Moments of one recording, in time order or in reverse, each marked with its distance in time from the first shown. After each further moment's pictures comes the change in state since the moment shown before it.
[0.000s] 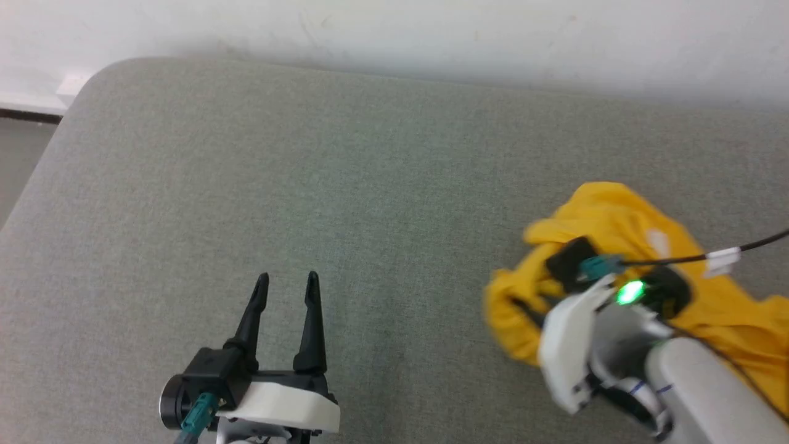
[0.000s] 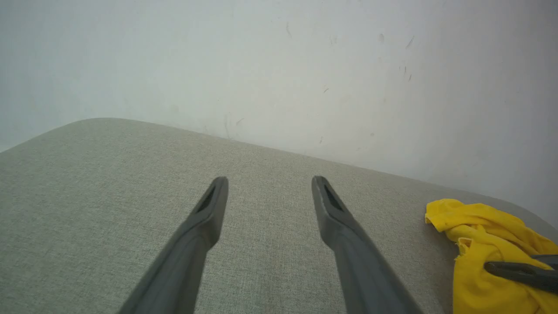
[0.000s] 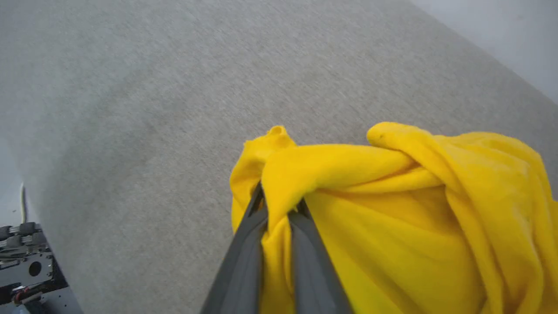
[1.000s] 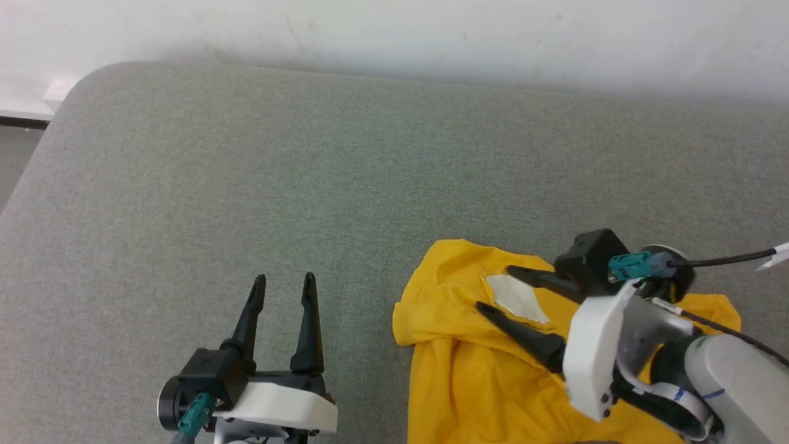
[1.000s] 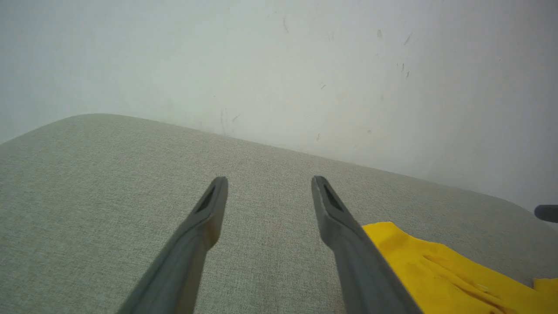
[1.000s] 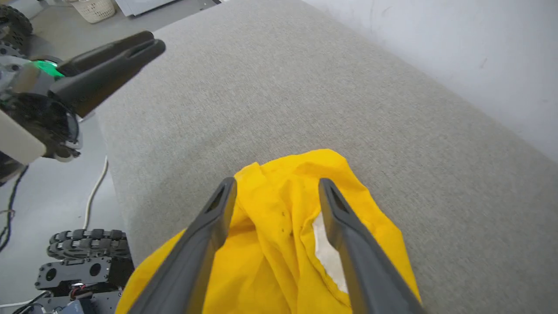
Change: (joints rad) left arm 0.005 -0.006 0.016 0.005 -0.002 -0.014 0.000; right arm -0.046 -0.136 0.124 -0.271 0.272 0.000 -0.058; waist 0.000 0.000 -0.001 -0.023
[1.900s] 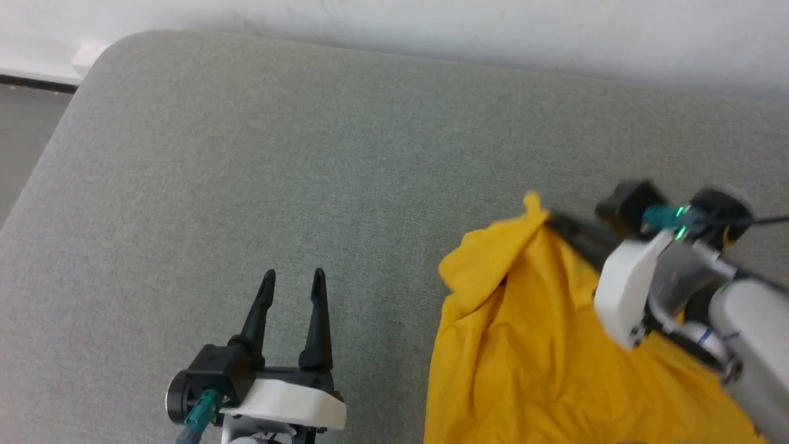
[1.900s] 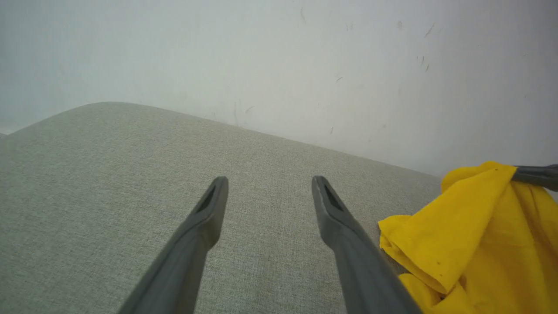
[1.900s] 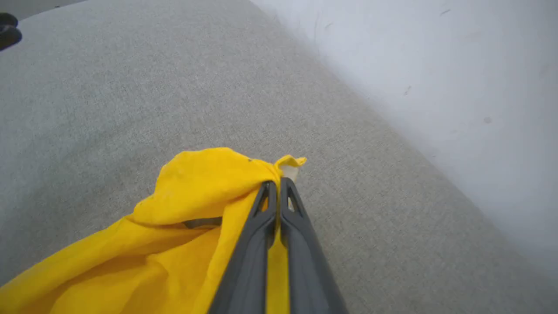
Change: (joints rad) left arm -0.007 -0.001 -0.023 -0.007 -0.007 0.001 0.000; right arm -0.116 -0.059 -0.014 0.178 -0.171 0.000 -0.108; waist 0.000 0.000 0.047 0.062
